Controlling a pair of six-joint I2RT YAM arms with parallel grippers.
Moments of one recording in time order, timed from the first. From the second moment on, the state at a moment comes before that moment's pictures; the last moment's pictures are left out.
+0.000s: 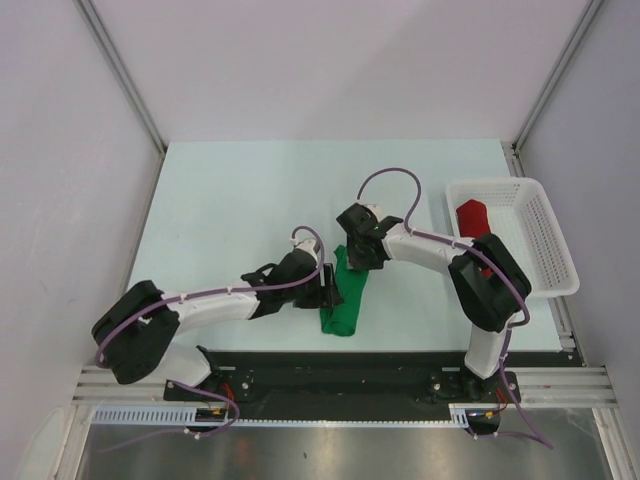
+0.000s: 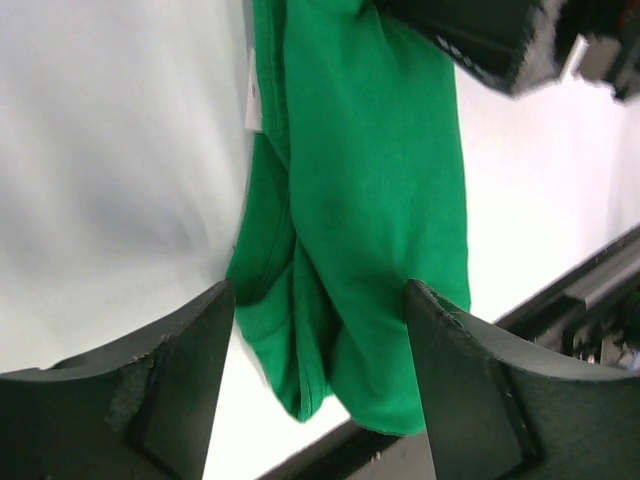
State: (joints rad) left arm -0.87 1.42 0.64 -0.02 0.01 -0.81; right arm 0.72 1.83 1.23 -0.53 0.22 0.68
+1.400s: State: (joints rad) left arm -0.83 1.53 0.60 0.17 0.20 -0.82; right arm 0.75 1.86 1.31 -0.62 0.29 0.69
